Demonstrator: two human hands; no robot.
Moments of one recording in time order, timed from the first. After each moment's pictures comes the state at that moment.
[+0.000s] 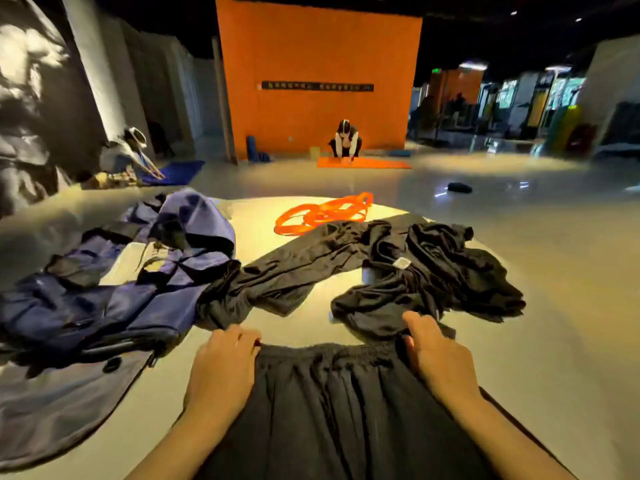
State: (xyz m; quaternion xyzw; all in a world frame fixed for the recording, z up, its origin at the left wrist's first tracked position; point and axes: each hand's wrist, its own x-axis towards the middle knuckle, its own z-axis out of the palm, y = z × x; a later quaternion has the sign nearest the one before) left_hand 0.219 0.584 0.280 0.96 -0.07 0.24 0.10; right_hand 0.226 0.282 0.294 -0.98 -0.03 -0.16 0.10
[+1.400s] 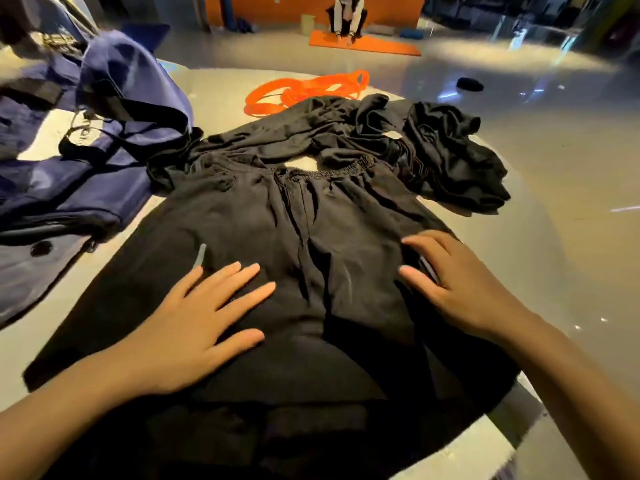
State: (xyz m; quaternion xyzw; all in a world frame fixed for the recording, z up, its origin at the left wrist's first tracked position) left_hand 0.153 0.573 0.278 0.96 -0.27 -0.01 0.09; right_hand 0.193 0.216 0.302 -0.97 -0.15 -0.02 0.18
